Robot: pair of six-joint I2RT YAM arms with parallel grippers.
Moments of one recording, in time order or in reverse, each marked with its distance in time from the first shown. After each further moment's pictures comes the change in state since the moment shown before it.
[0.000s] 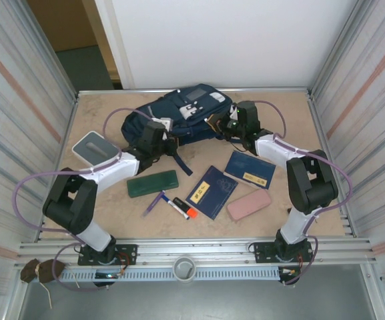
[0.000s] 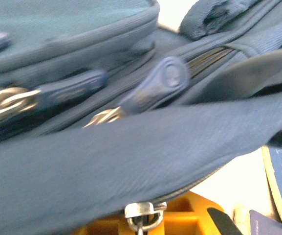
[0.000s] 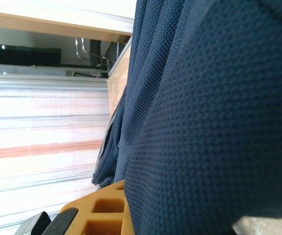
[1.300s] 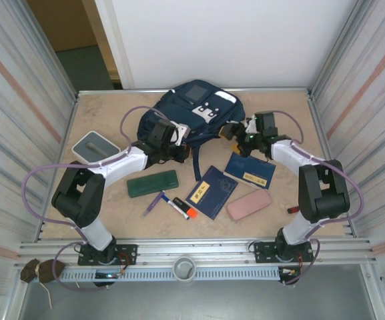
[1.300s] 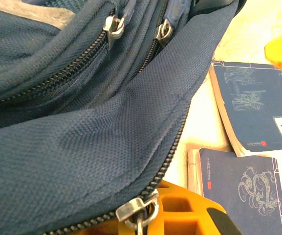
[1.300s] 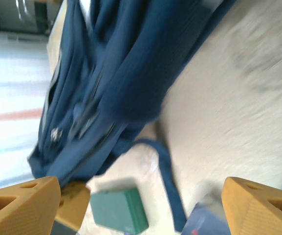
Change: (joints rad) left arm -0.072 0.097 0.129 -0.179 0.213 0.131; right arm -0.103 -0.122 -0.134 -0.304 -0.132 -0.286
